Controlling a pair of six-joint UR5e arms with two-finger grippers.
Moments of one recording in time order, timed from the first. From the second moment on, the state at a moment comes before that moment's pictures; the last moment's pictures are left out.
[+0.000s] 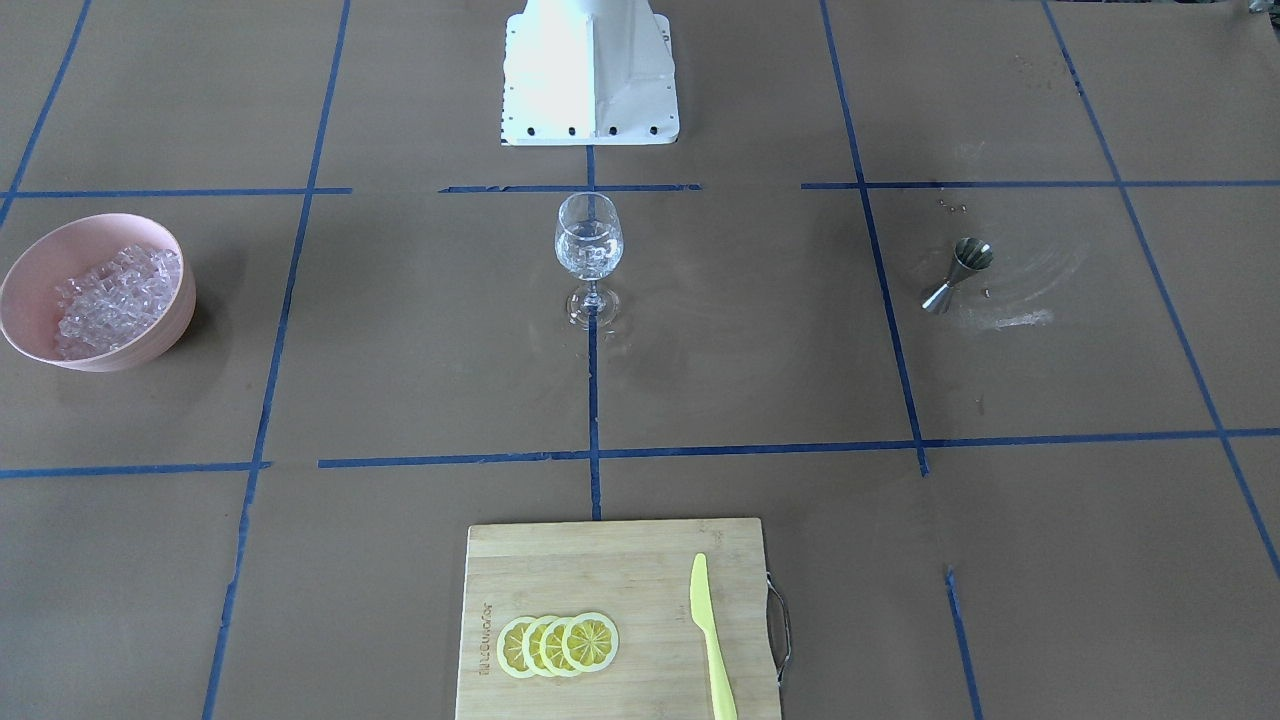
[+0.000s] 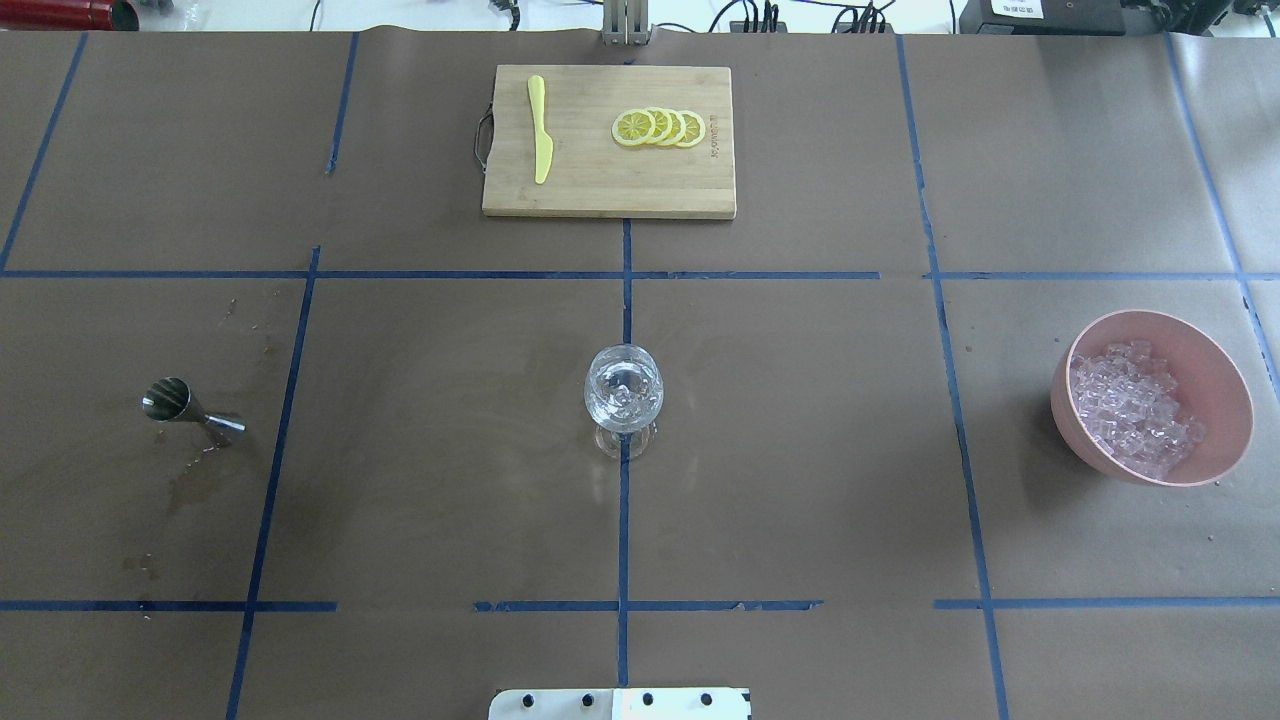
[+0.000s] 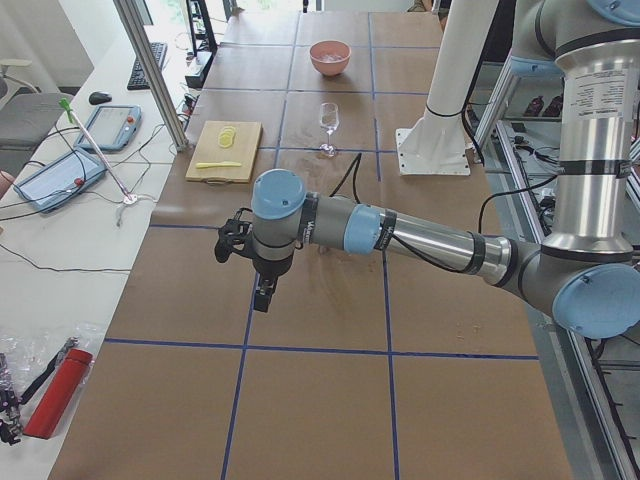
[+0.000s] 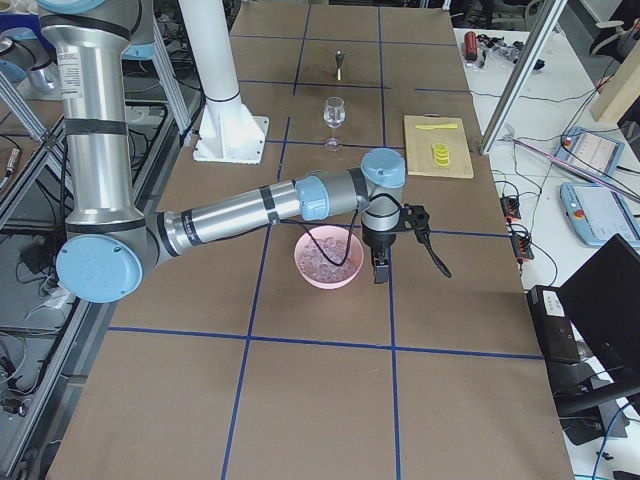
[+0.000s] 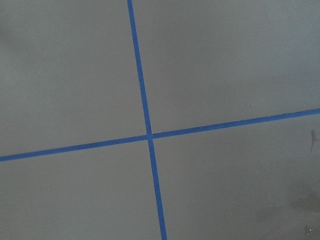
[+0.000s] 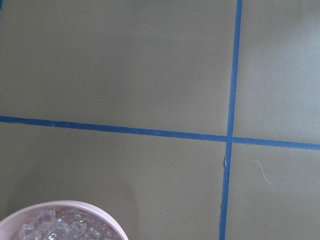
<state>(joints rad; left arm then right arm) -1.62 -1.53 -1.87 -1.45 -2.35 0.05 1.41 -1.54 1.85 -1.64 2.23 0.20</state>
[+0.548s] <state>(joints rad) -1.55 -1.47 -1.83 -1.51 -2.36 0.06 1.42 -1.56 1.84 -1.63 2.32 0.20</state>
